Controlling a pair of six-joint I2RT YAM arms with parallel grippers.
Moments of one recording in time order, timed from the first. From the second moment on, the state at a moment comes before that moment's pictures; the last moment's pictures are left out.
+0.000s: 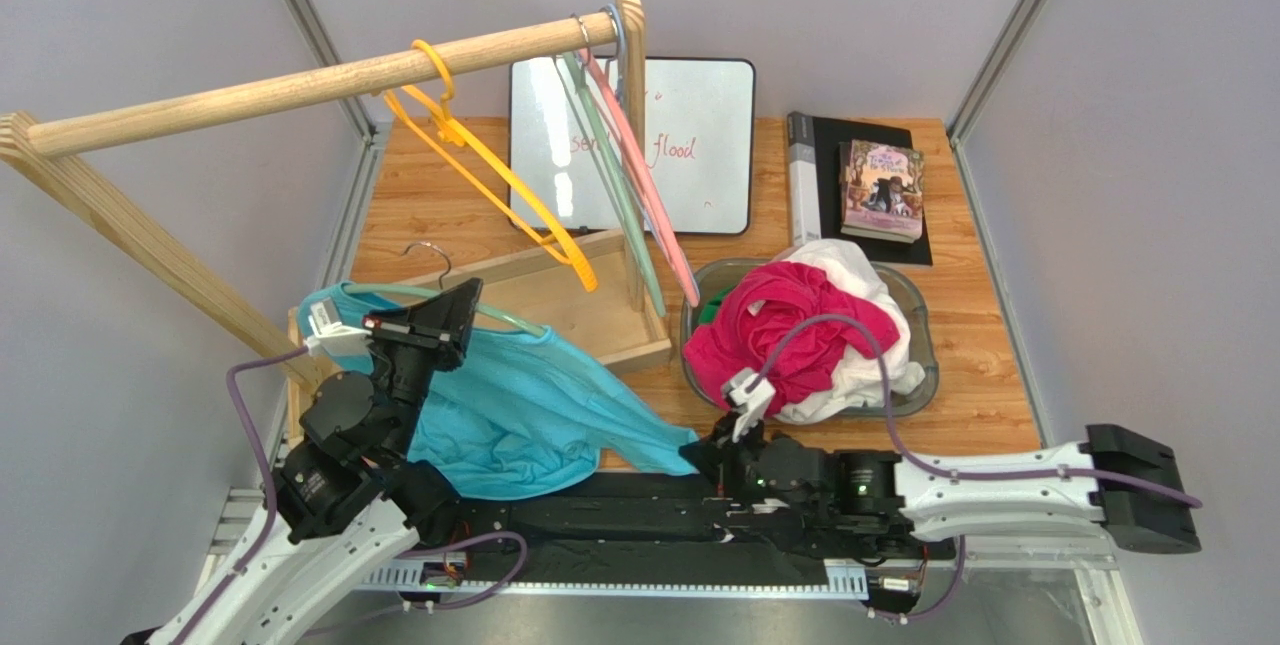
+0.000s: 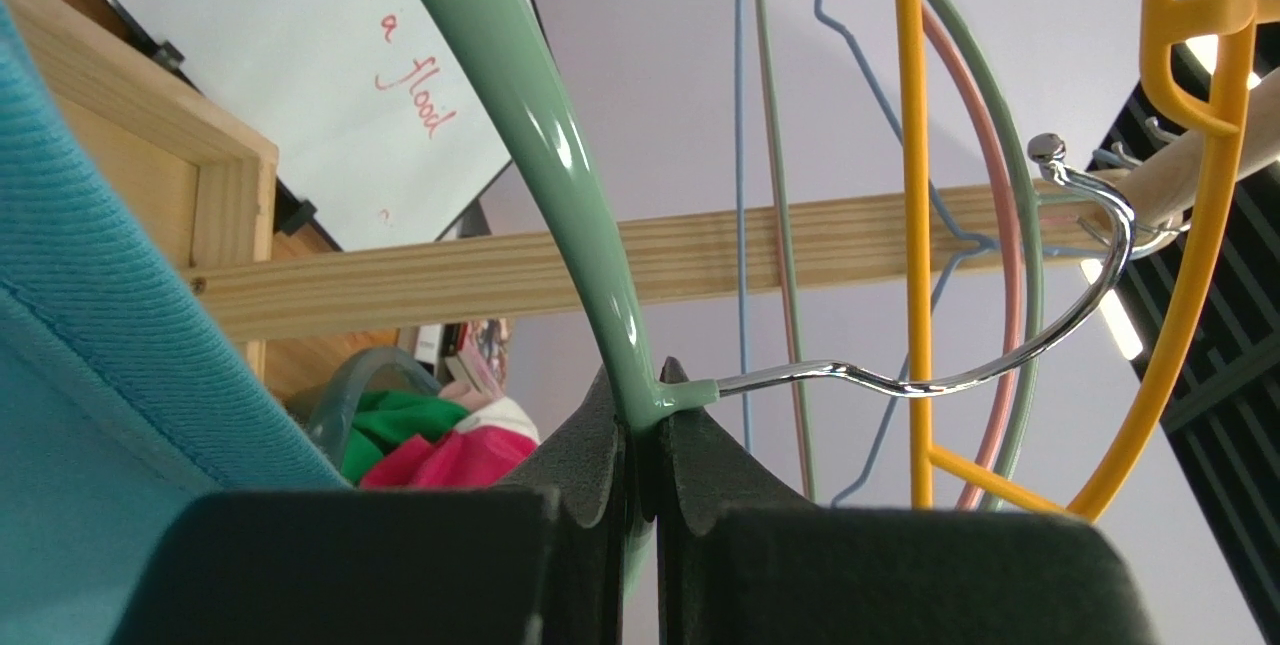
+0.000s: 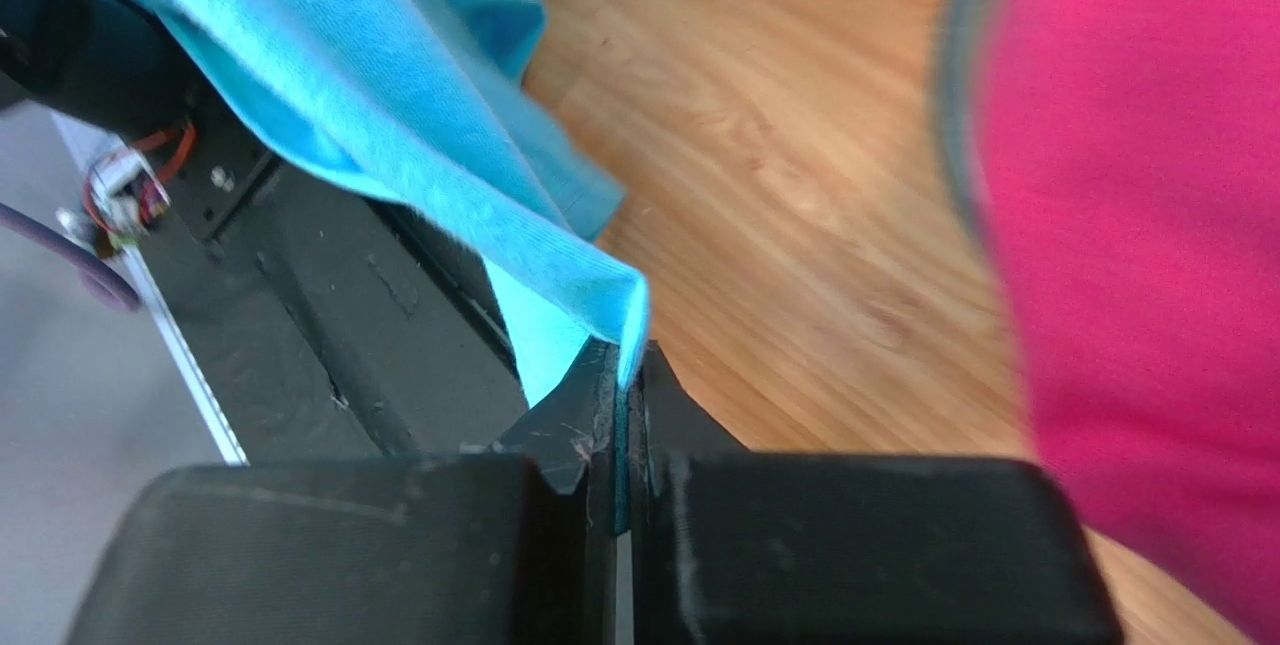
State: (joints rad) left arm -0.72 0.23 0.60 -0.28 -0.59 -1.38; right arm 1.45 0.76 0.17 0.17 0.47 0.65
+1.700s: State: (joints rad) left arm -0.71 0.28 0.60 -0.30 -0.21 -1.27; right arm 1.56 0.93 0.33 0.27 0.27 0.56
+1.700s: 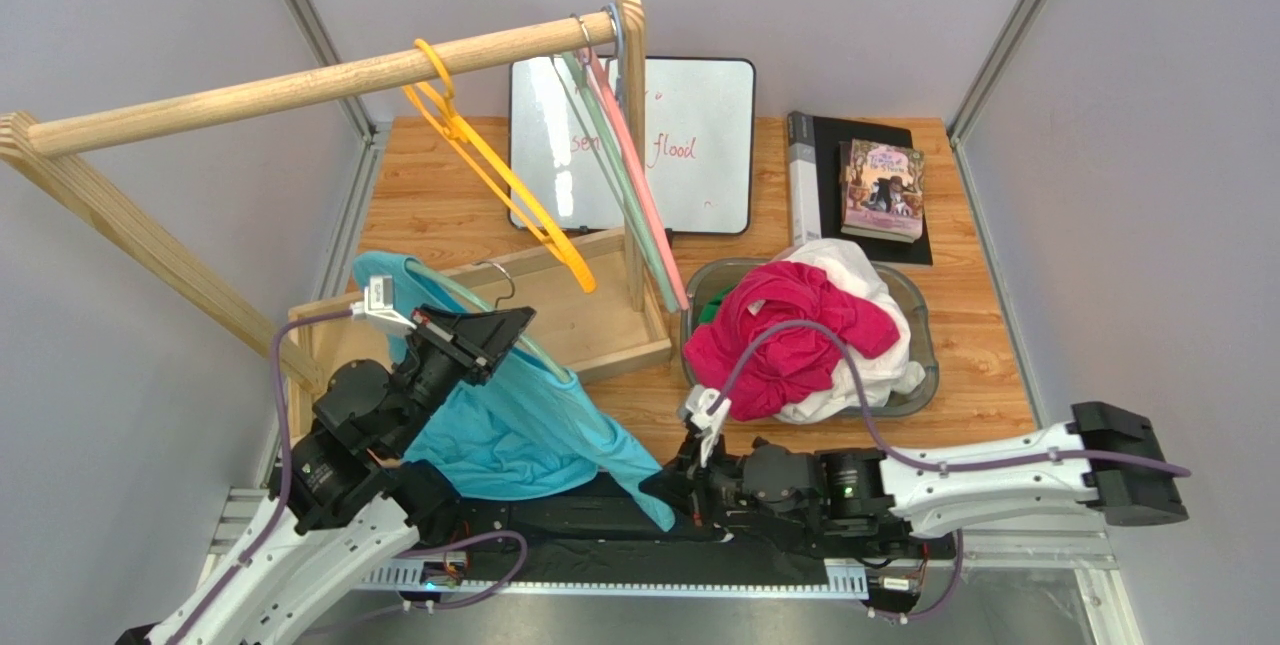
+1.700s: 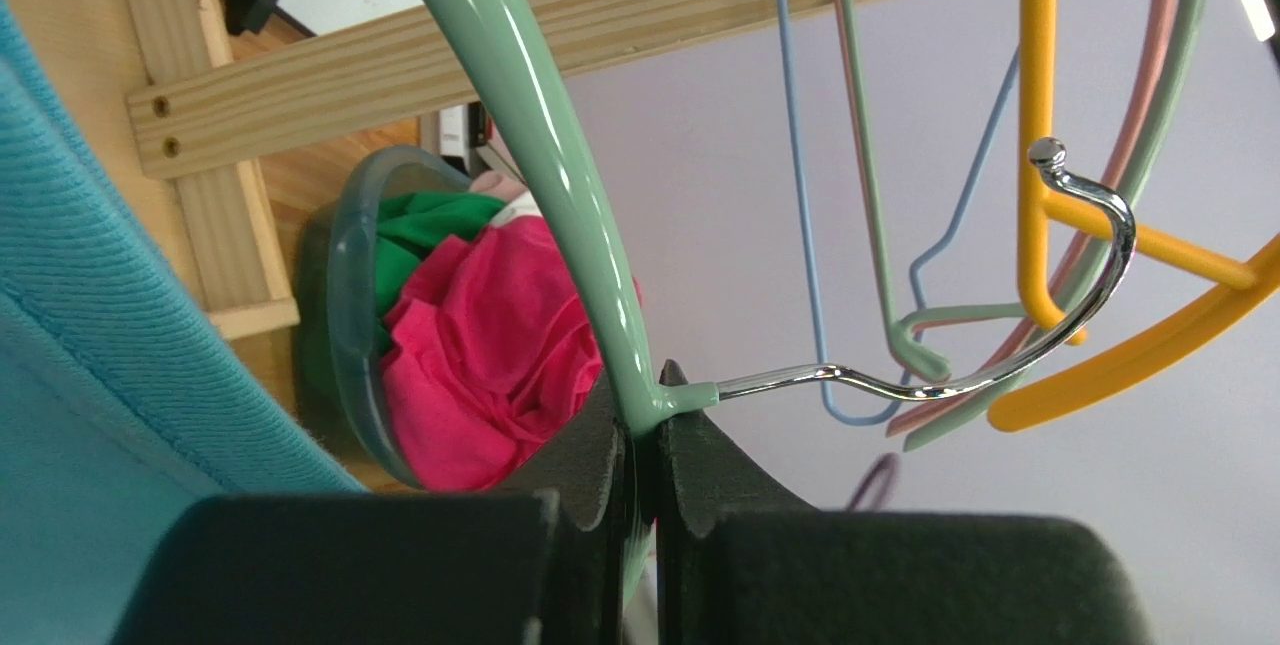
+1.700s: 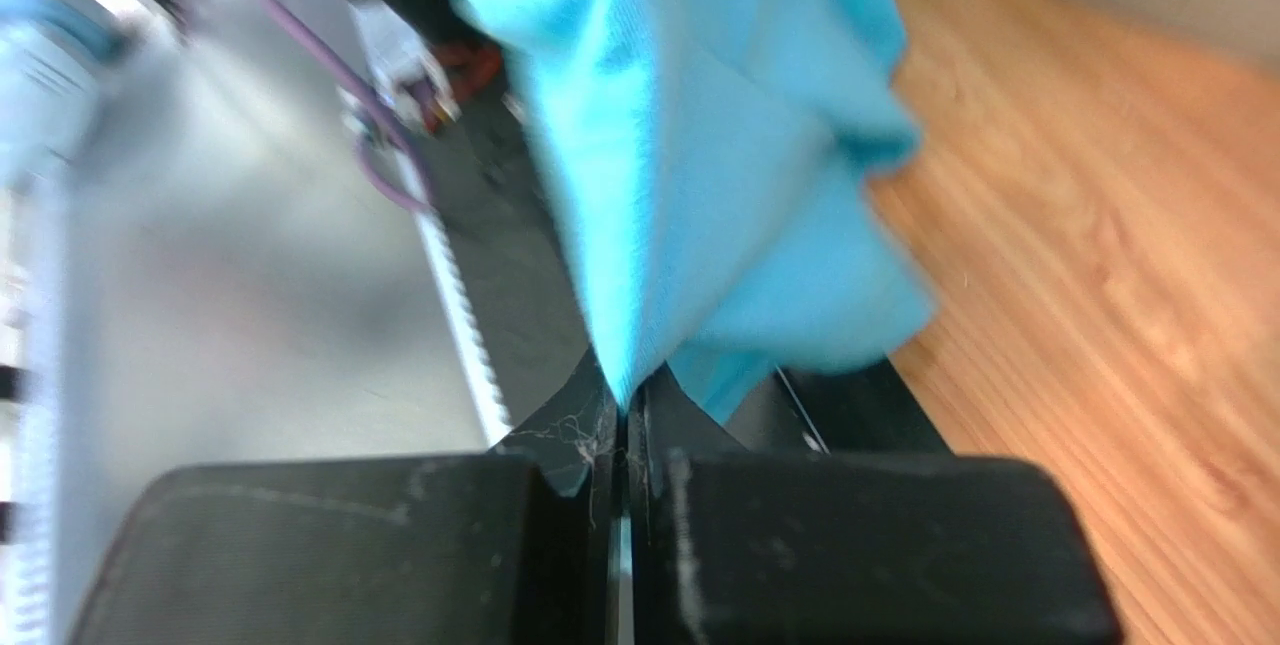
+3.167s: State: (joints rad) left arm -0.71 0.37 0.51 -0.17 0.13 -1.19; right arm 1.53 1.09 0.72 0.16 0.47 0.41
